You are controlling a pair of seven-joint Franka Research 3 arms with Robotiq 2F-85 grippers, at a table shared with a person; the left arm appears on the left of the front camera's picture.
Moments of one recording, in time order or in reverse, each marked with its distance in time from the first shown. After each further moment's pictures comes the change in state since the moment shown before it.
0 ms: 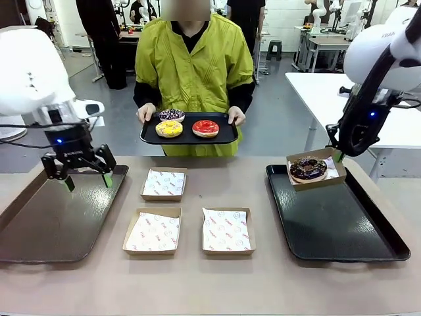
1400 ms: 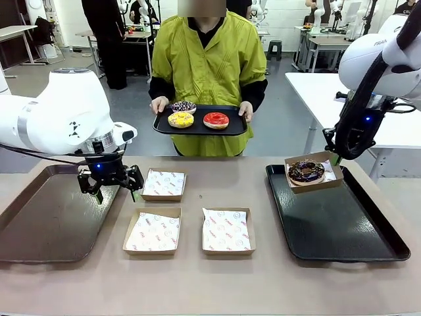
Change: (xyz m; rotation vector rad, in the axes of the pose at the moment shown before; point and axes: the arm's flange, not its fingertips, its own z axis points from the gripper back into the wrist) left arm 0.012 -0.050 -0.064 0.062 -0.117 -0.004; right arm 0.008 0.002 -0.012 -0.006 0.007 0.005
